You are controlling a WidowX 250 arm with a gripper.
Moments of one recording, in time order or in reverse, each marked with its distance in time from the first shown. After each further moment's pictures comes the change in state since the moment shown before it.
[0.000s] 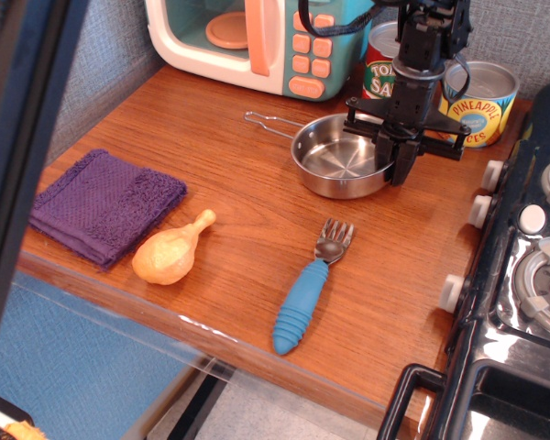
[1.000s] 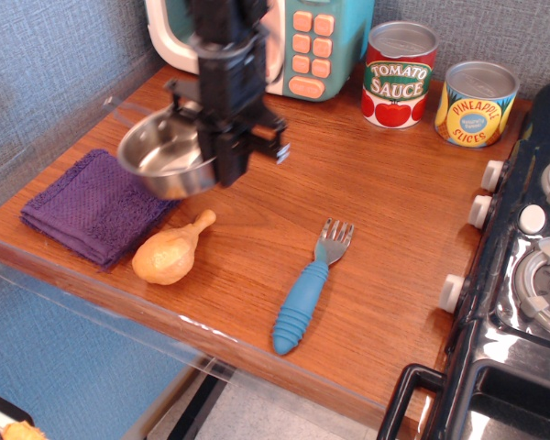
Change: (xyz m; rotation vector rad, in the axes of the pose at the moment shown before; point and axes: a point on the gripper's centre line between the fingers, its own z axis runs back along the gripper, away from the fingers) arm -0.105 0.128 0.044 0.041 -0.003 -0.187
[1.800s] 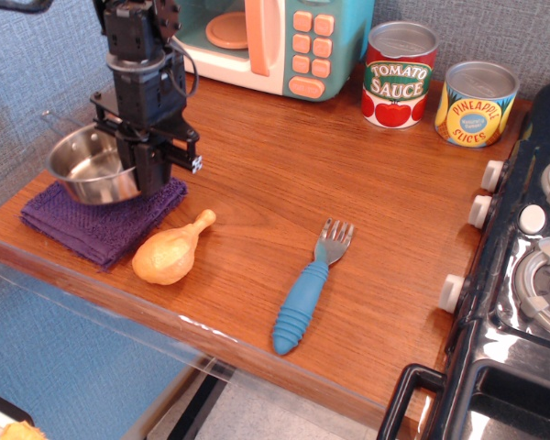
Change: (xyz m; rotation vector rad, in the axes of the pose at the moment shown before) arm -0.026 0.049 -0.019 0.000 0.085 0.004
